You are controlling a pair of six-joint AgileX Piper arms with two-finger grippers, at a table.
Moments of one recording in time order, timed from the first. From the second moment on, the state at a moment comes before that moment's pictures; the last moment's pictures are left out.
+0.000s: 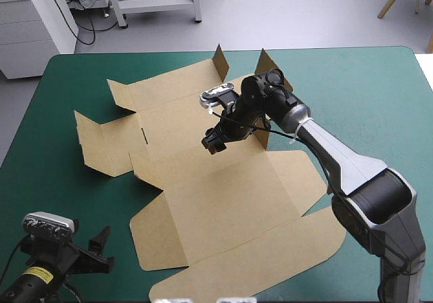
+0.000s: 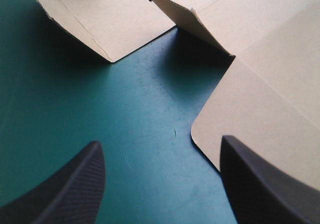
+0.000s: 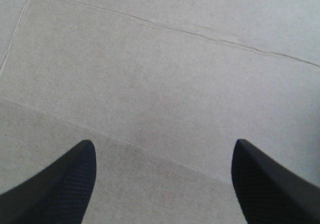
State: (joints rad) left arm -0.09 0.27 -0.41 -0.16 0.82 0.18; right arm 0.57 1.99 -1.88 0.25 1.17 -0.16
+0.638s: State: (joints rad) left arm -0.09 0.27 -0.41 -0.16 0.82 0.18; right arm 0.57 1.99 -1.88 0.26 1.15 -0.17
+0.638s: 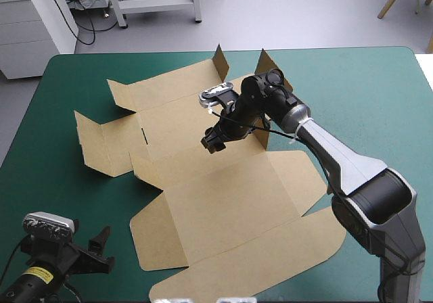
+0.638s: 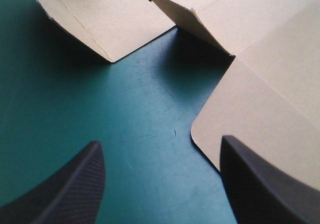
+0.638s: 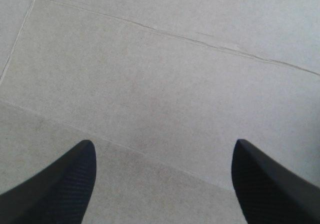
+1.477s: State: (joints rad) left arm -0.09 0.27 -0.41 -0.16 0.82 0.18; right arm 0.48 1.90 -2.16 0.12 1.23 -0.14
